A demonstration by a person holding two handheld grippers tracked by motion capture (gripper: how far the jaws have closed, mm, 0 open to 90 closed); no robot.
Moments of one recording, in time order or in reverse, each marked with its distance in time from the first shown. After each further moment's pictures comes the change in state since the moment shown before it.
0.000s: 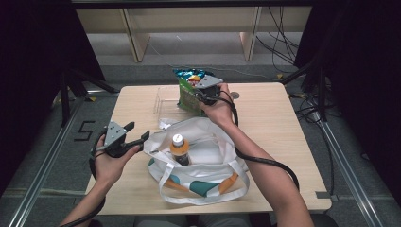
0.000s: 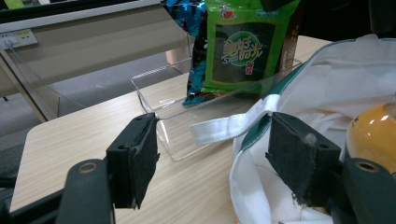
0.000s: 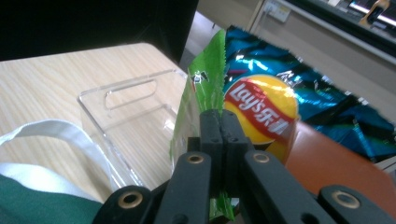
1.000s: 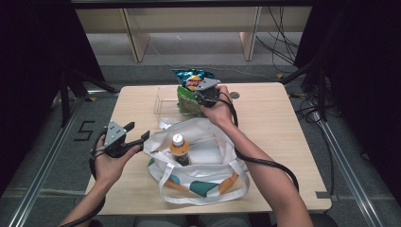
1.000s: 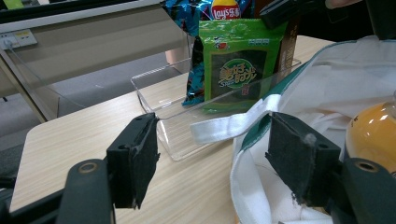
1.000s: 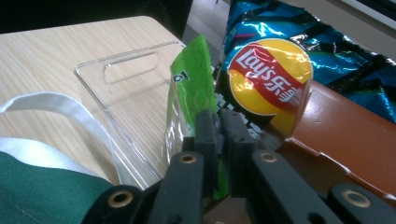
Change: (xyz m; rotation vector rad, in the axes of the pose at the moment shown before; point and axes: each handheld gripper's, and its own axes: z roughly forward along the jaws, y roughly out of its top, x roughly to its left) left arm 0.000 0.000 0.001 -0.006 -0.005 0.000; right arm 0.001 -0.008 0.006 0.095 0.005 0.006
